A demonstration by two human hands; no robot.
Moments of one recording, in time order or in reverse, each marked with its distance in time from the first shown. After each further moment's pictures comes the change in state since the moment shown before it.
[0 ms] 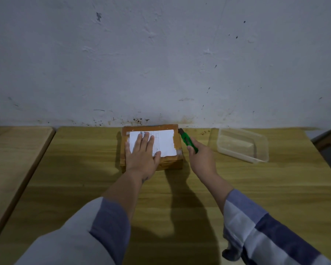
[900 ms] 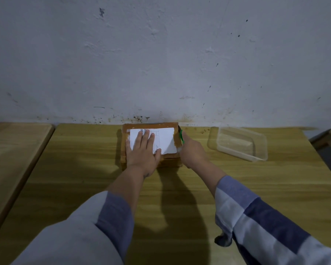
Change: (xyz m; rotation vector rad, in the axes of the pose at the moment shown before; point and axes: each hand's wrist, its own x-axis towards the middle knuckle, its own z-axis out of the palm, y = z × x) left_hand 0.002 0.000 0.000 -0.019 -0.028 -0.014; right_hand 0.004 -0.036 0.004 -0.426 -0.299 -0.013
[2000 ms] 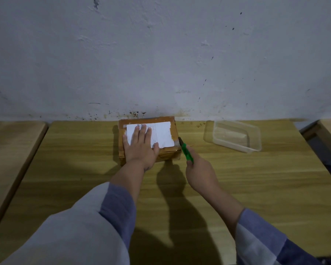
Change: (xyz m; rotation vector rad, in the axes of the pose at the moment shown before) left_hand 0.001 0.002 0.001 0.012 -0.002 -0.019; right_hand -0.070 0.036 0.022 0.243 0.135 0.005
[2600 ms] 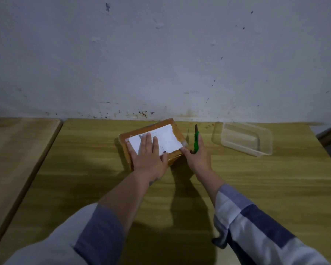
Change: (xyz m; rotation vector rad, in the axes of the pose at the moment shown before) left_hand -0.035 0.012 -0.002 0.087 -0.084 -0.043; right_hand 0.062 0.007 0.027 0.409 0.083 0.107
